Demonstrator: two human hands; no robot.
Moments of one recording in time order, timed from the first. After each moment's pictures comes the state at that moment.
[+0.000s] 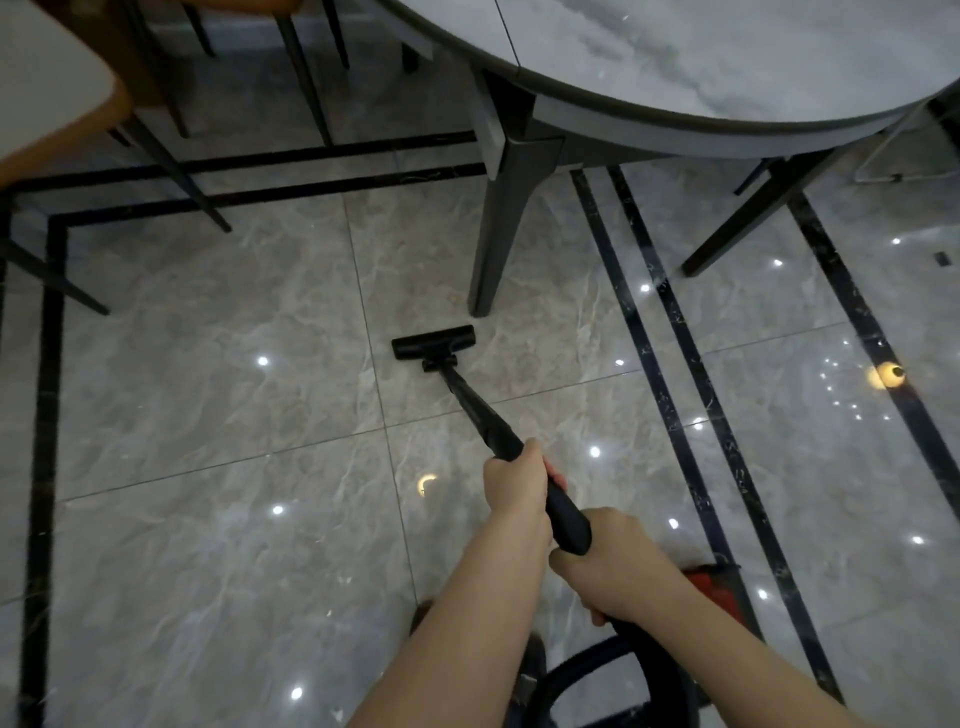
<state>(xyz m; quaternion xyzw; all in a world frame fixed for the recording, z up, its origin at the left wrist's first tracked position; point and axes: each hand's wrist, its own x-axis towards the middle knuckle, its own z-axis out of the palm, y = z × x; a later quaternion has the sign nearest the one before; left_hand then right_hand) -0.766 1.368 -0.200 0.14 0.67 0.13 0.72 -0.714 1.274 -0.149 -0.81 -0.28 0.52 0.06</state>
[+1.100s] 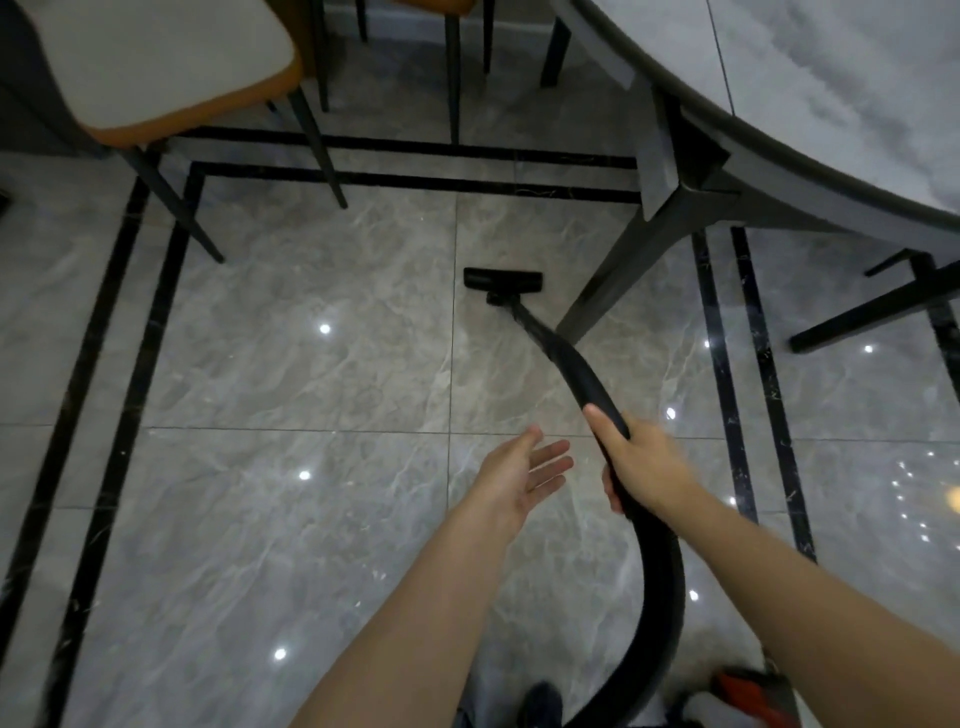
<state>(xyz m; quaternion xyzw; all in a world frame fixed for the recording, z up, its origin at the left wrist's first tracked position) -0.873 1.476 -0.248 0.08 0.55 0.17 0.81 -0.732 1.442 -0.192 -0.79 -0.30 0.50 0.18</state>
